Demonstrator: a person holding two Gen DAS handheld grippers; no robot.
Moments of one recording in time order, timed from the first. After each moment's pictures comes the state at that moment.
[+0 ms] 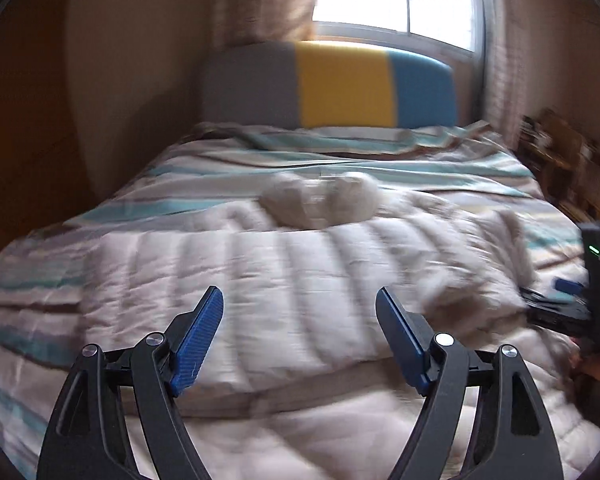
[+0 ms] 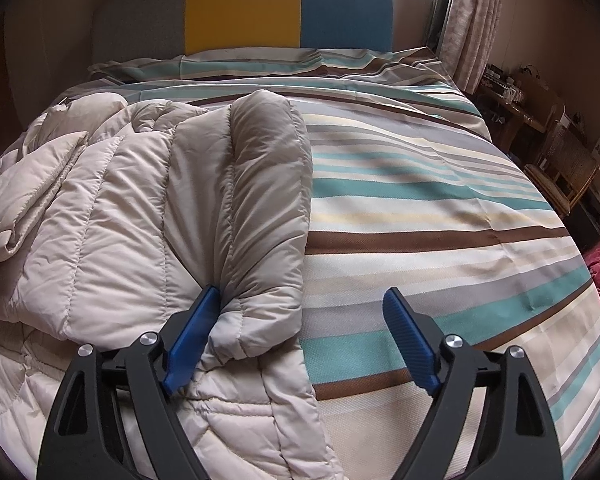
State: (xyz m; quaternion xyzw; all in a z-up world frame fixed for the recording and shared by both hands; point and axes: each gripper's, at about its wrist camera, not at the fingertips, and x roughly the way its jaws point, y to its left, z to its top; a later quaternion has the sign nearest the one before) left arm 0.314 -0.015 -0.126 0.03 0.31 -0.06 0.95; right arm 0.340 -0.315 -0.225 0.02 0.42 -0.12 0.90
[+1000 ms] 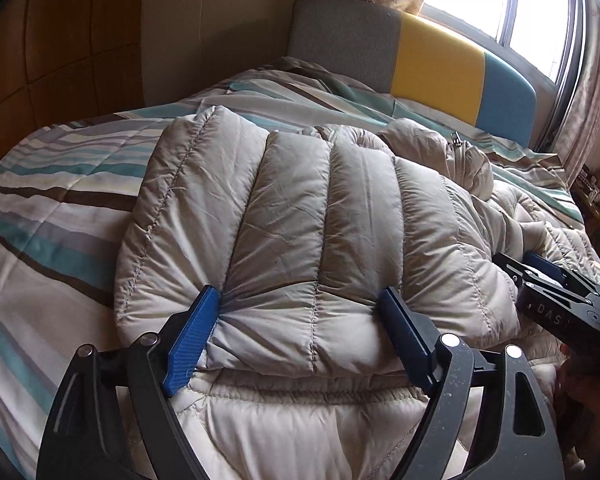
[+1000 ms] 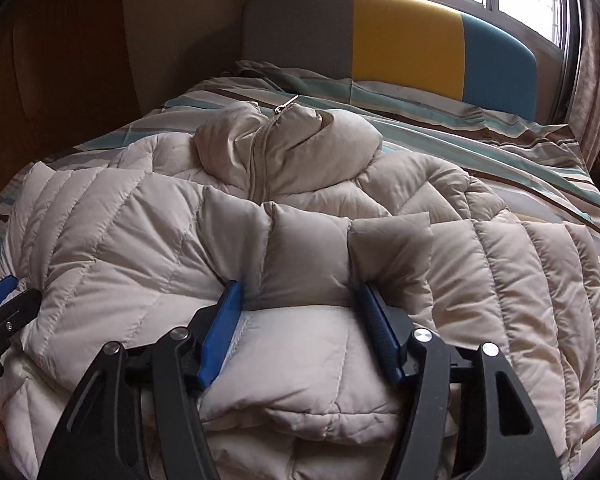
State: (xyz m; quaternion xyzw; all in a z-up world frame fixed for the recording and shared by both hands) left arm 0.335 0.068 -0.182 -0.07 0.38 0.02 0.92; right arm 0.412 -0.130 -0.215 -0.02 0.38 0.08 0.92
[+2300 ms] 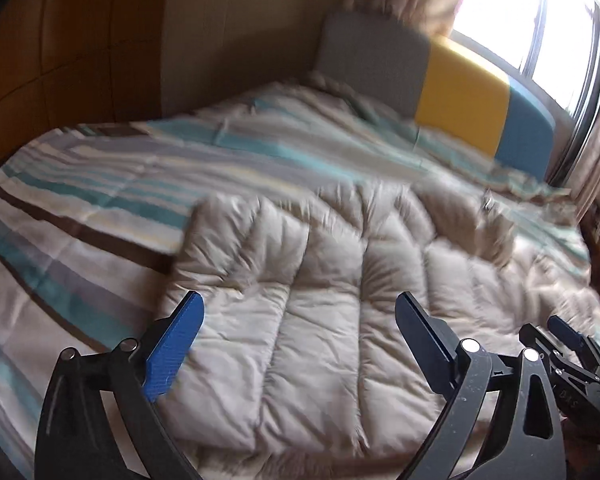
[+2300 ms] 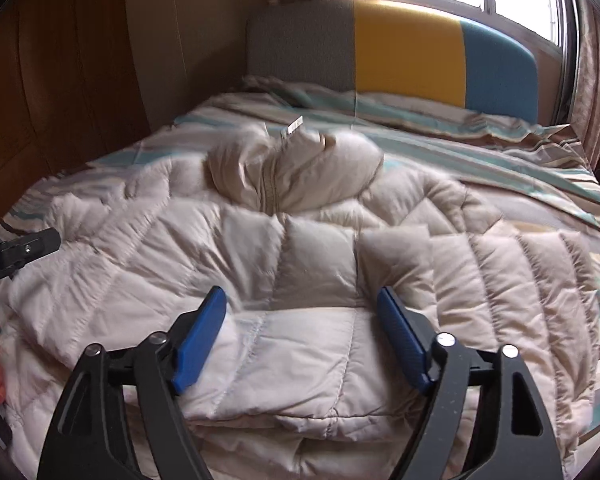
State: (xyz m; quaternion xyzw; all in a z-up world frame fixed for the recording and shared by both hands) left arm 0.363 0.108 -0.144 -0.11 0.36 0.04 0.93; right arm 0.393 -0.138 -0.180 0.01 0.34 0.11 0.93
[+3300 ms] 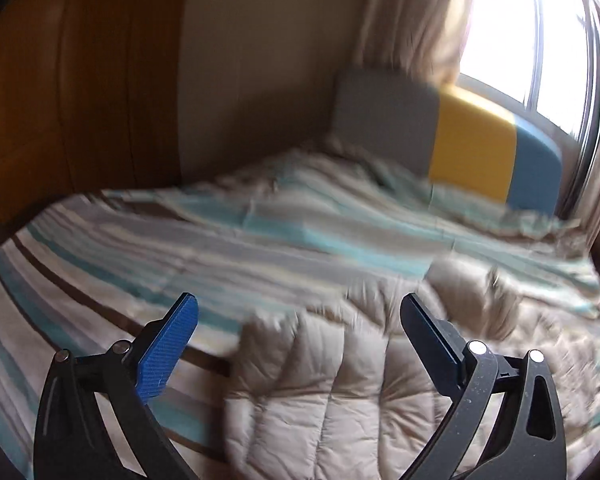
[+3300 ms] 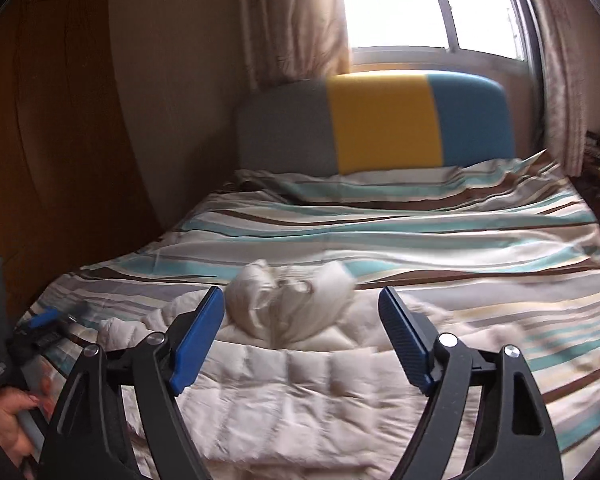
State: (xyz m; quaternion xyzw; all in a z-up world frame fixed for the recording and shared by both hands) left arm 0.371 0.141 -0.076 -0.09 0.28 0.07 0.95; right arm 0.376 -0.196 -0.067 0.07 0.27 0.07 0.96
